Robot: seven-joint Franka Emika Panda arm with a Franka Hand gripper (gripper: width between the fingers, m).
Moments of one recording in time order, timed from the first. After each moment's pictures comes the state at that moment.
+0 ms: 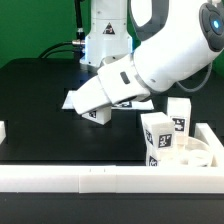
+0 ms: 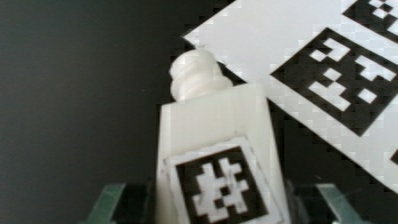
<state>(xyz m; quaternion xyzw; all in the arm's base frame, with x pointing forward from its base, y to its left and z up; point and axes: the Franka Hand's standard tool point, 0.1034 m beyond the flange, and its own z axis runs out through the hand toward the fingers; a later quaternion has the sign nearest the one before) 0.429 -0.031 0.026 0.84 0.34 -0.39 0.18</state>
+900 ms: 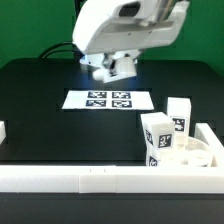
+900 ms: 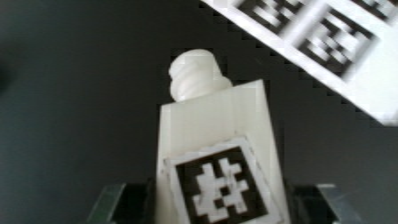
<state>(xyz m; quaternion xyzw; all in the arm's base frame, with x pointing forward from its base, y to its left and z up) 0.494 0.020 0.142 0.93 0.28 -0.22 0.06</state>
